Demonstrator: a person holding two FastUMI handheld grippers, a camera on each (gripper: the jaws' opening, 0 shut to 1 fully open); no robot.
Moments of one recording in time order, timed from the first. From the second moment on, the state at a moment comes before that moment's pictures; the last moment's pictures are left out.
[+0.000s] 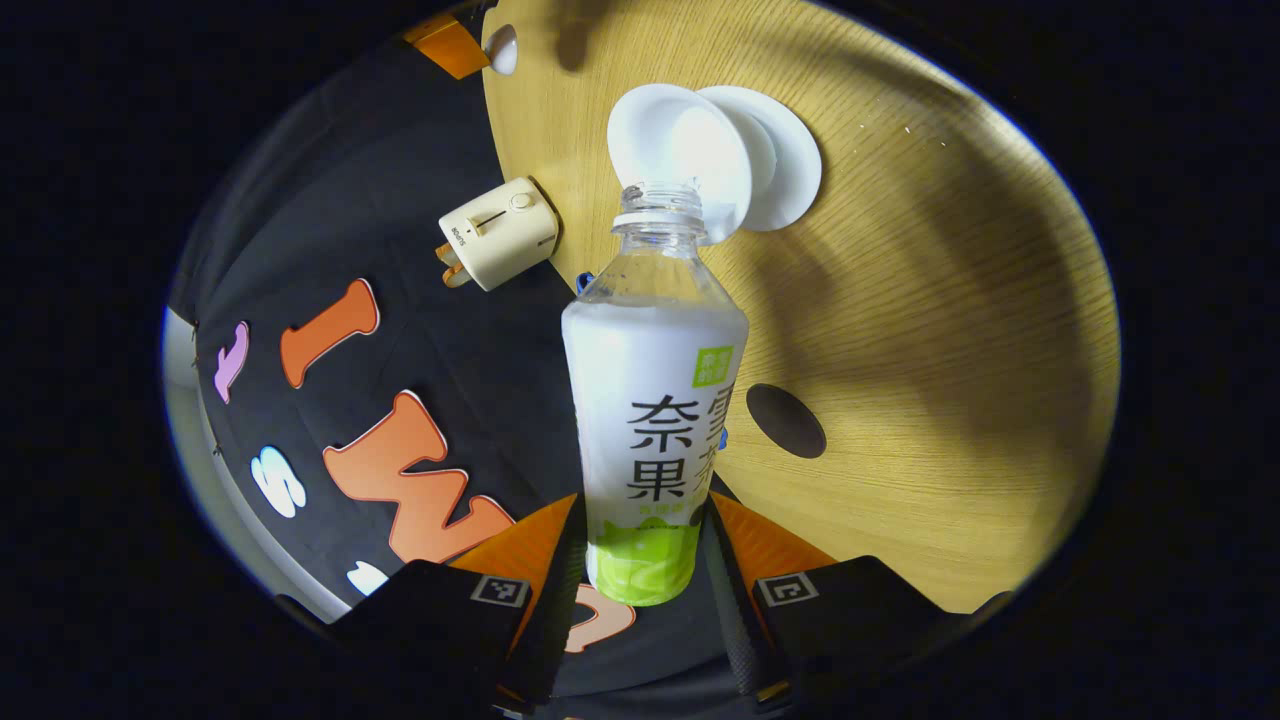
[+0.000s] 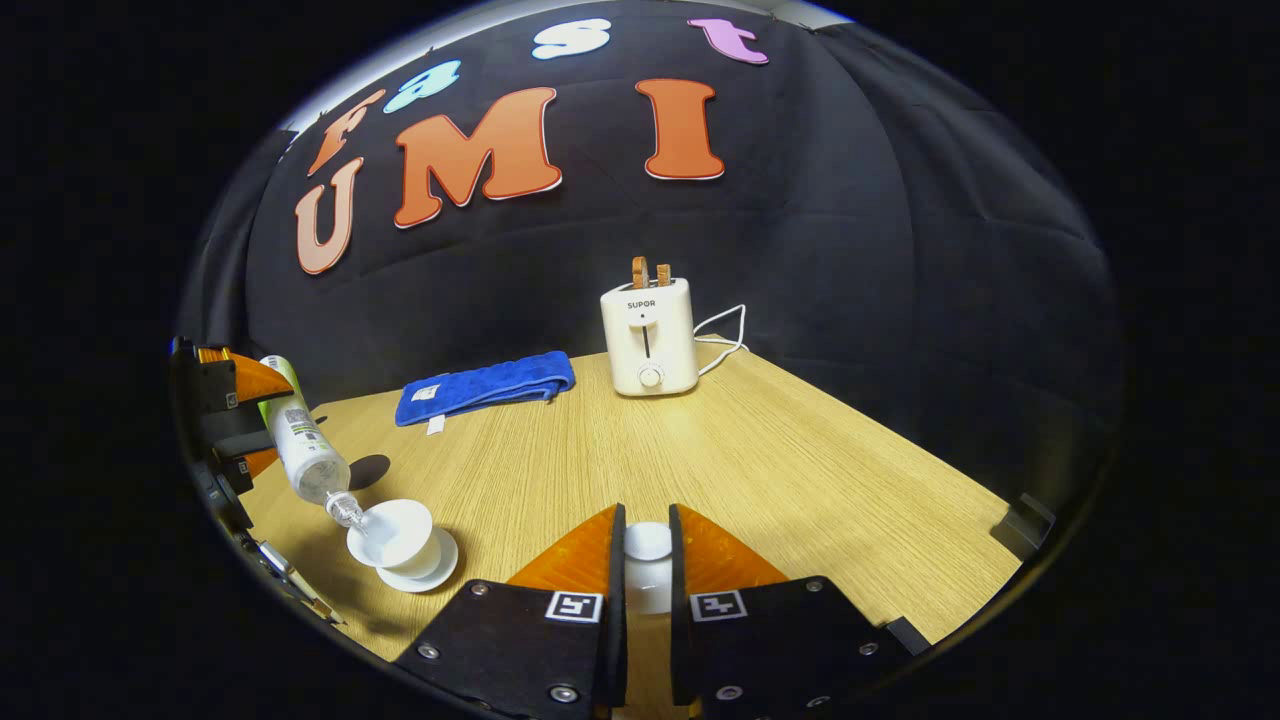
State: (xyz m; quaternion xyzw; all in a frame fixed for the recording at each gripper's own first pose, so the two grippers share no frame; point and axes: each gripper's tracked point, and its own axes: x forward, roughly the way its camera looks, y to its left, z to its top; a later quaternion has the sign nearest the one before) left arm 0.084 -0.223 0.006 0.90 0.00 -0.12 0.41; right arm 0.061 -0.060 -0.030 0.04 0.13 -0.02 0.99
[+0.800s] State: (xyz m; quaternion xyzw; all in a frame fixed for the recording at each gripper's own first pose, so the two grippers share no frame) left arm 0.084 -0.201 -0.041 0.75 0.09 -0.19 0.63; right arm 0.062 -0.058 -0.034 0.05 0.14 -0.02 0.99
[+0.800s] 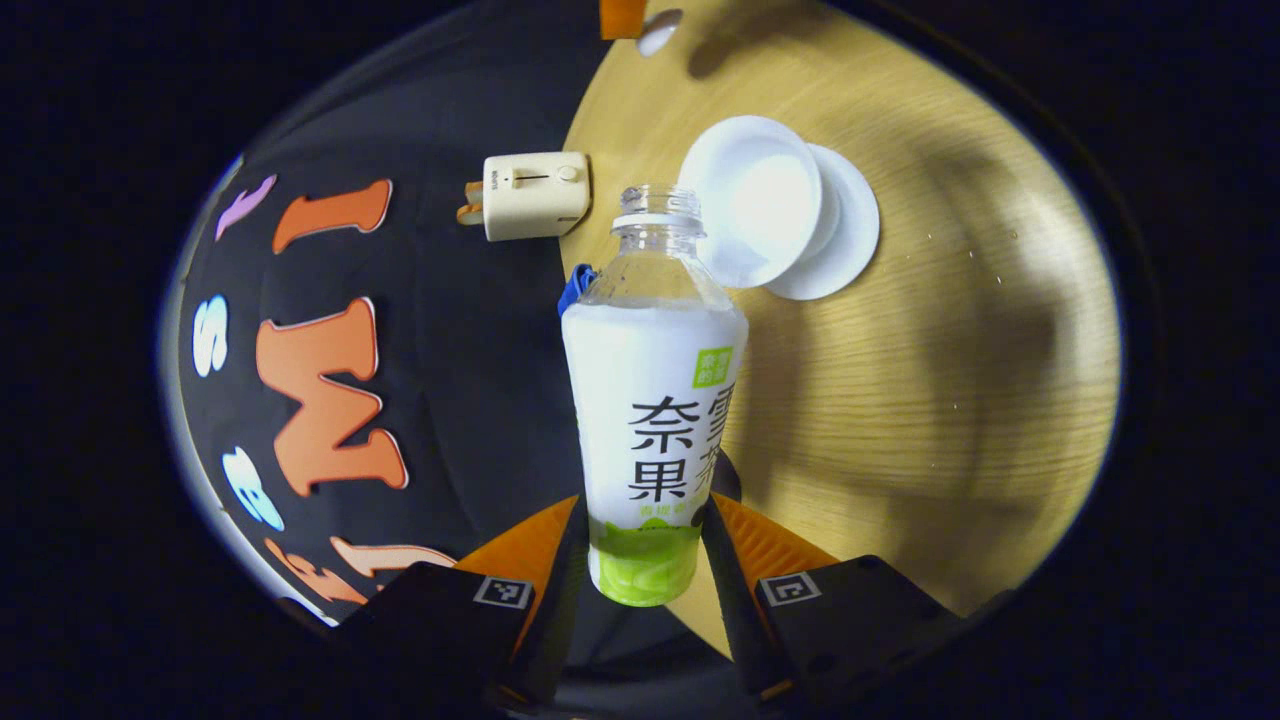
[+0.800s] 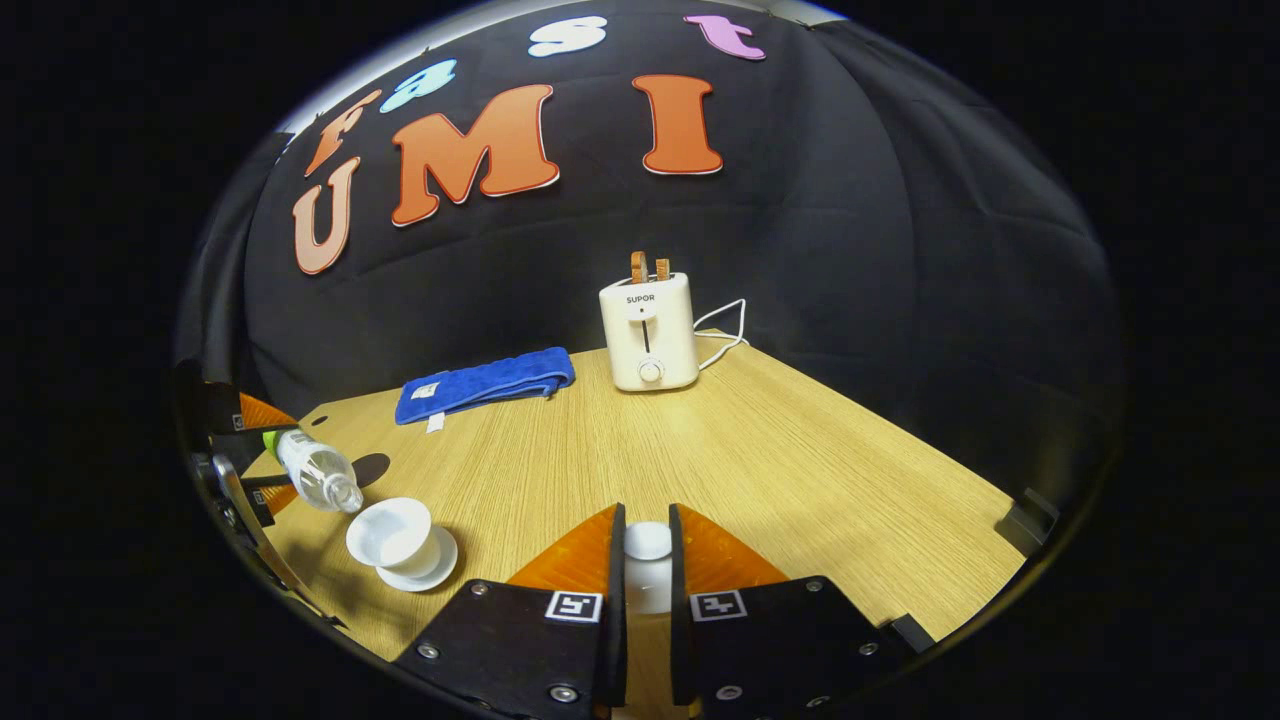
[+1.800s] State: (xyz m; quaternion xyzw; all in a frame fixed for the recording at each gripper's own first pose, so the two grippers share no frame) left arm 0.077 -0.209 -0.050 0.13 0.14 -0.21 0.96; right arm 0.062 -0.030 -0.040 0.02 0.15 0.00 0.99
